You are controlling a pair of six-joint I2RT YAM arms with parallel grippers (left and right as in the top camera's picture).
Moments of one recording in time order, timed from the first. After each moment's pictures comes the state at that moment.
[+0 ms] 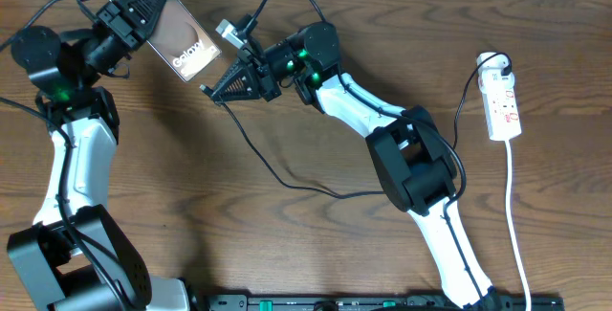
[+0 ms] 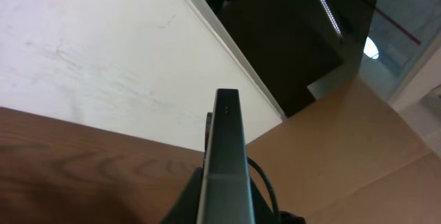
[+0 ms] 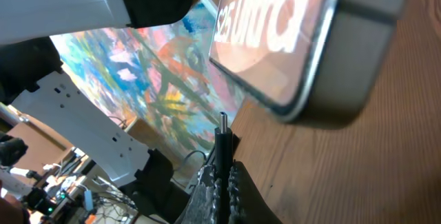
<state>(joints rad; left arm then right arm) 0.34 1.62 1.11 0.72 1.06 -1.12 0.60 2.47 1.87 1.17 -1.55 1.20</state>
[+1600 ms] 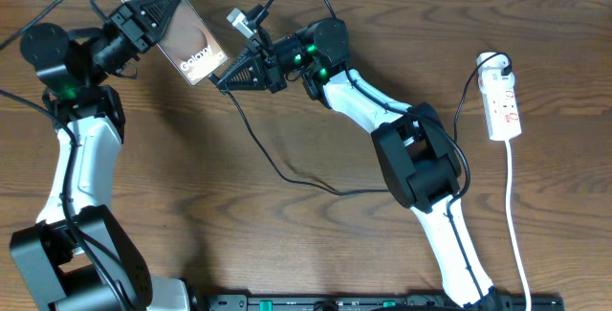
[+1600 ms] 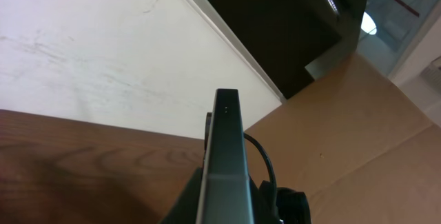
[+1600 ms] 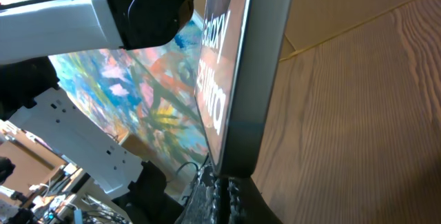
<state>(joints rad) 0.31 1.62 1.11 0.71 1.09 -1.04 0.57 2.47 1.87 1.19 -1.50 1.22</state>
